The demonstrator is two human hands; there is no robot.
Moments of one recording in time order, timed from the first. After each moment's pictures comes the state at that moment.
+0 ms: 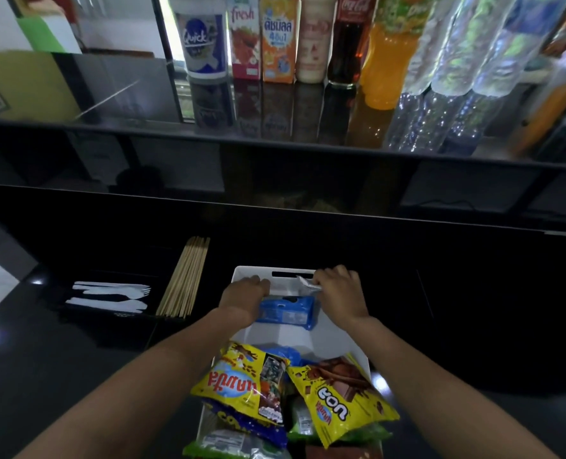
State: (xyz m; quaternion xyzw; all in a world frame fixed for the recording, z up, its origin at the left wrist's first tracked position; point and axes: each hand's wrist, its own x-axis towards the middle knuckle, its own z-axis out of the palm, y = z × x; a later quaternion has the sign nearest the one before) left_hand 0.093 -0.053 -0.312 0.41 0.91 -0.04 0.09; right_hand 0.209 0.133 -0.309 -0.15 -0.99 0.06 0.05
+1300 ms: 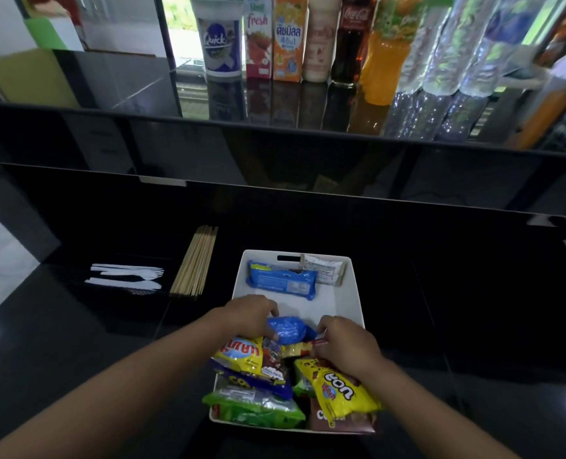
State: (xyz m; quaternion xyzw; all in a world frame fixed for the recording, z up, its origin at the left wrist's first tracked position) left_hand 0.154 -0.095 -0.288 0.42 0.87 0.01 0.26; right_hand 0.312 0.062 -0.307 -0.20 -0.96 0.17 -0.08
